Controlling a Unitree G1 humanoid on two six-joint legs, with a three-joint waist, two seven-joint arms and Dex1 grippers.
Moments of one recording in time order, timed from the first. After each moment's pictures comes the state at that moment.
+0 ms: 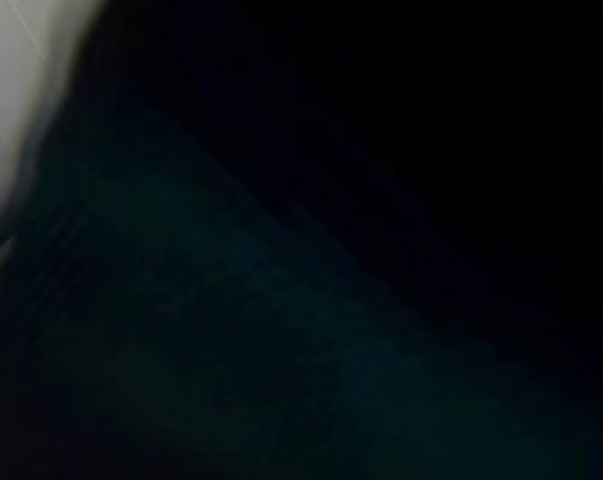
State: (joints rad) left arm -0.33 0.00 0.31 0.14 -0.68 0.79 -0.26; right arm -0.92 -0.42 0.35 0.33 0.02 1.02 1.11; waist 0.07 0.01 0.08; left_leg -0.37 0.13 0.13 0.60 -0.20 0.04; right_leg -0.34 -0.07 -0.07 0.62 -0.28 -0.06
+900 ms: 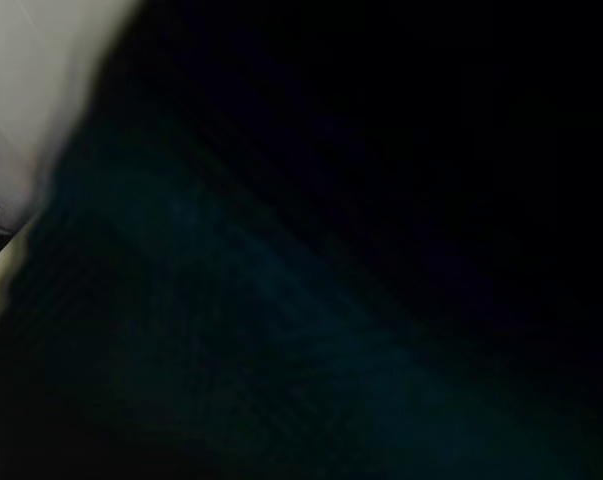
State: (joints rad) left arm -0.34 0.08 0.25 0.14 -0.71 0.85 -0.32; right arm -0.98 -0.70 0.29 0.40 -0.15 0.13 0.97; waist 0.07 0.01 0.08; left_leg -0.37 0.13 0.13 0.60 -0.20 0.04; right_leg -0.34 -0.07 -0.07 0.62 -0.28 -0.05
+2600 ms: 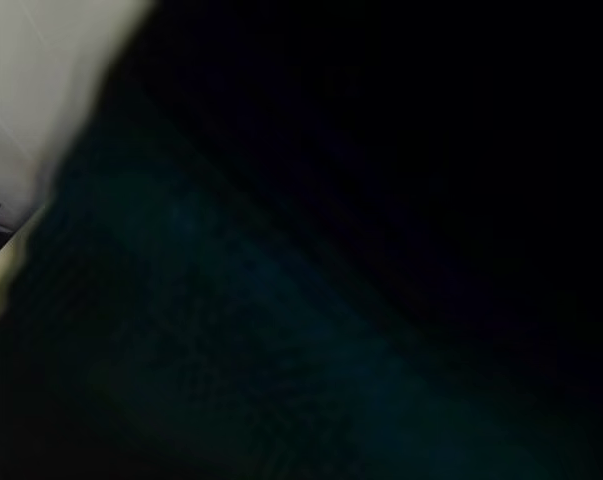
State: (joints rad) left arm -0.47 0.34 0.14 0.09 -0.67 0.98 -0.52; right arm -0.61 -0.31 0.35 0.15 -0.08 0.51 0.76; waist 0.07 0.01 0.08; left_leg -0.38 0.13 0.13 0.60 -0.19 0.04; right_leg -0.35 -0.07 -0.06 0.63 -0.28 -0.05
